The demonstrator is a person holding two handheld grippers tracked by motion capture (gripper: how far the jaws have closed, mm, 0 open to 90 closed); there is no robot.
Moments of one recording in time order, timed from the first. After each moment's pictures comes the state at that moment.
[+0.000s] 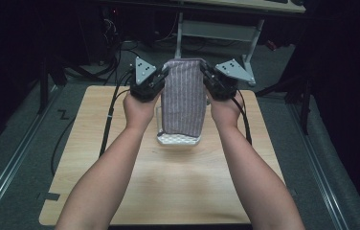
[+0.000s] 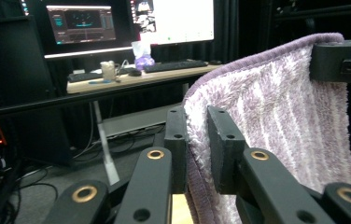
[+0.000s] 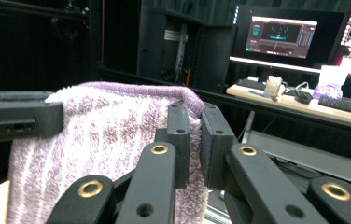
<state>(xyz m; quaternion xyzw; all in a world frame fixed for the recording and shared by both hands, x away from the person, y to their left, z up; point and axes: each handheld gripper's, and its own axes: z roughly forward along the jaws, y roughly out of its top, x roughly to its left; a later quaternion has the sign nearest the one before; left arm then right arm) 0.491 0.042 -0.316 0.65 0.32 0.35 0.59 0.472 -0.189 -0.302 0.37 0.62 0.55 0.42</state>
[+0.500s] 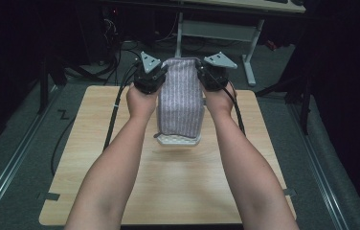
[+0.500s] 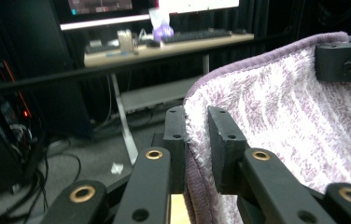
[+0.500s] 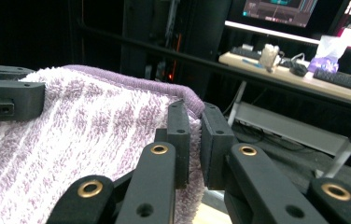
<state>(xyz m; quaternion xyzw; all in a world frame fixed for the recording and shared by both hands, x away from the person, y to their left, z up) 0.534 0.033 -0.335 0.69 0.36 0.35 0.52 0.526 -0.179 -0.320 0.40 0.66 0.48 0.42</state>
